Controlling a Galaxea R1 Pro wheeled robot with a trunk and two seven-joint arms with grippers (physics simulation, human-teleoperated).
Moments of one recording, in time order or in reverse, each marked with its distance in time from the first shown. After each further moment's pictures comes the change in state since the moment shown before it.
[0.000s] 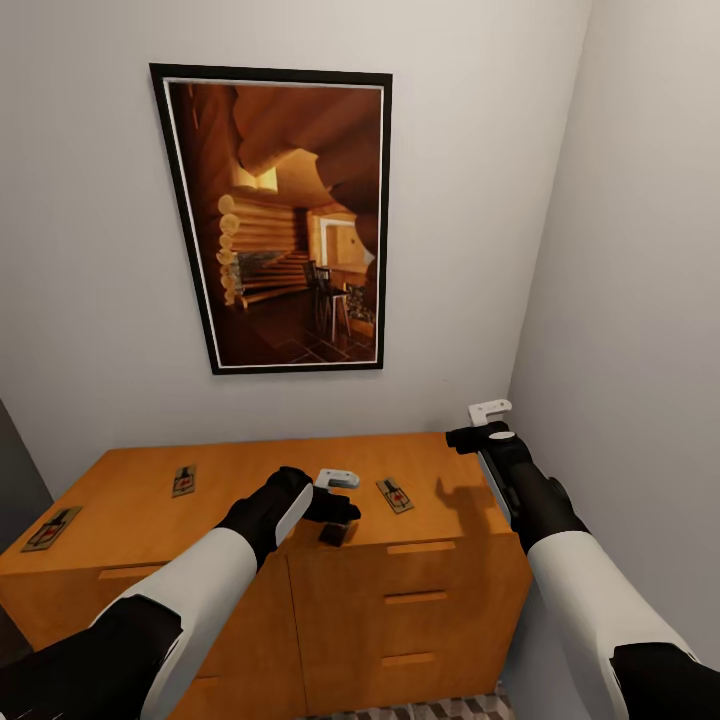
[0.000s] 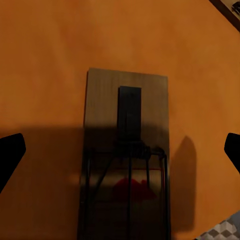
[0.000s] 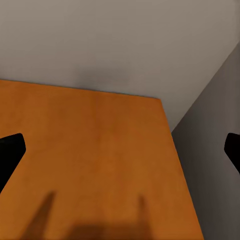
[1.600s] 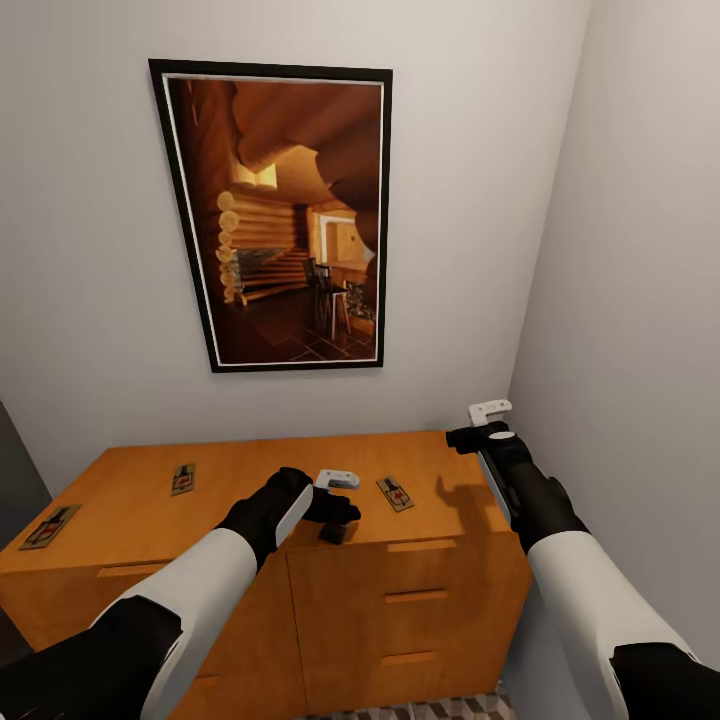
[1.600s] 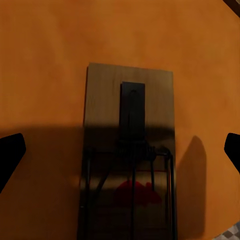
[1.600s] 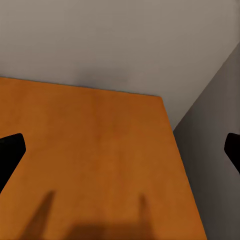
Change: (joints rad) left arm 0.003 0.000 -0.001 -0.002 -0.001 -0.001 0.000; right arm 0.000 0.000 0.000 0.000 0.000 0.000 0.000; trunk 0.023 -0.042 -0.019
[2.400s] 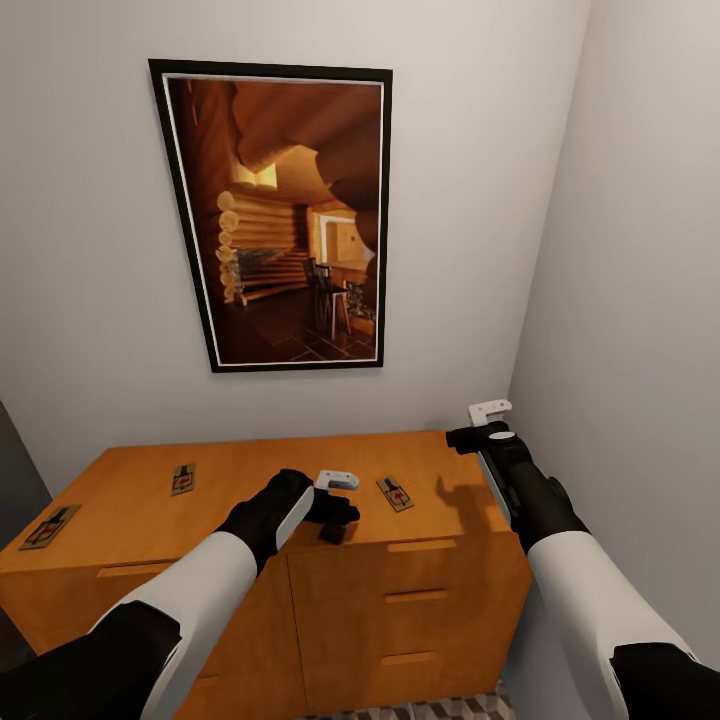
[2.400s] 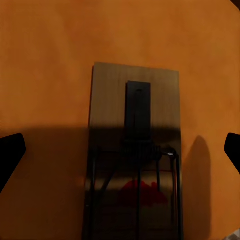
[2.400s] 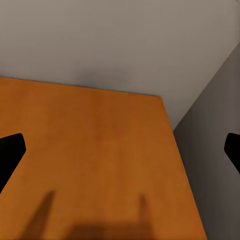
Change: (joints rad) left arm 0.013 0.000 -0.009 -0.021 0.004 -0.002 0.027; right arm 0.000 0.000 0.000 0.000 0.001 0.000 0.000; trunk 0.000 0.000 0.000
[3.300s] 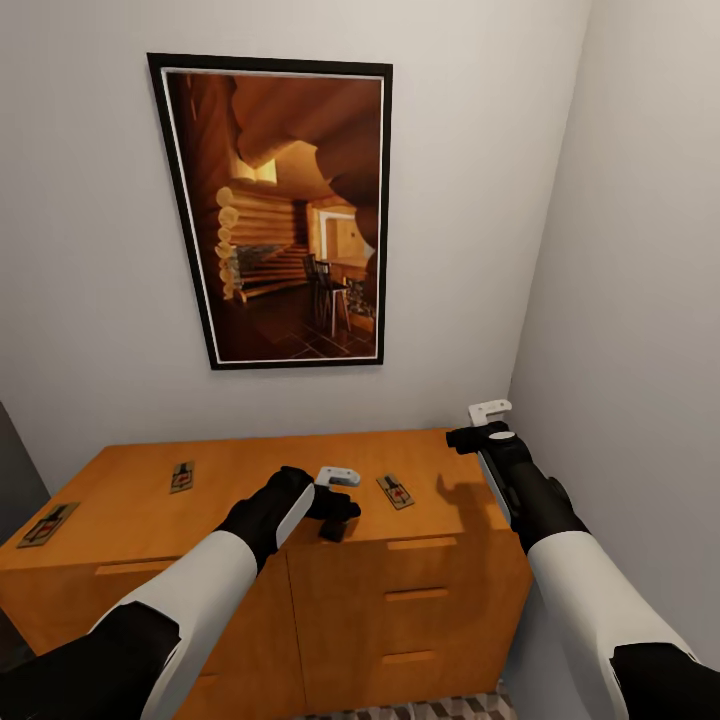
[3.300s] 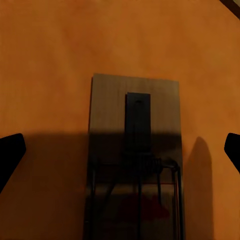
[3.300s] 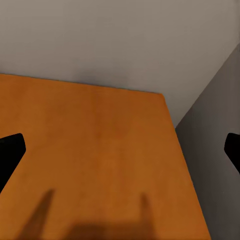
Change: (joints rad) left arm 0.001 0.000 0.000 -0.023 -0.007 -0.002 -0.002; right arm 0.000 0.000 0.000 0.000 0.001 0.000 0.000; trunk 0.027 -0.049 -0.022
